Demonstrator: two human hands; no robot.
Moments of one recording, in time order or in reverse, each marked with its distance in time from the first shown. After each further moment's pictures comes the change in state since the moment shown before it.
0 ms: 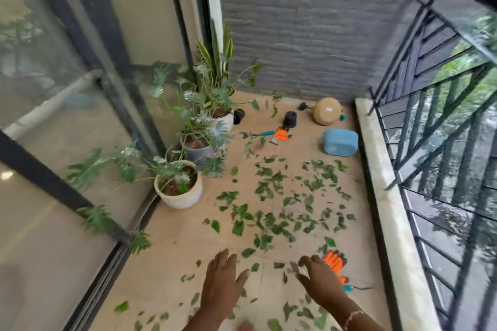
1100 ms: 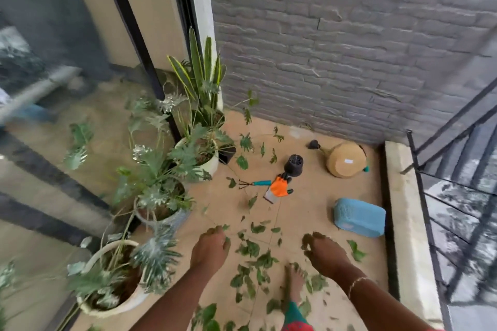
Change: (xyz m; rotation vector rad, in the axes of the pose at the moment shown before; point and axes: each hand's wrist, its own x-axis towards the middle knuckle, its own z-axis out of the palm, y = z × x) left_hand 0.561 0.142 -0.249 -0.124 0.091 -0.141; right_hand 0.558 0.097 -0.335 -0.271 -0.068 -0.131
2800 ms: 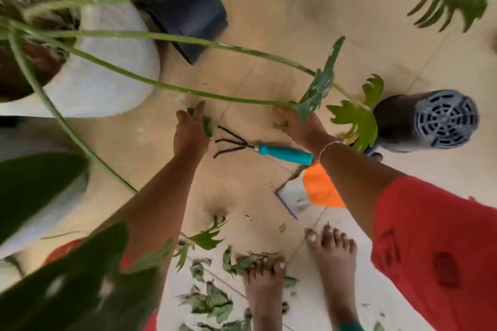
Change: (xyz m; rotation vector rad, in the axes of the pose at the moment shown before) left_hand 0.743 -0.086 0.326 -0.109 -0.011 -0.510; right_hand 0.845 0.122 0.276 0.162 -0.157 -0.305
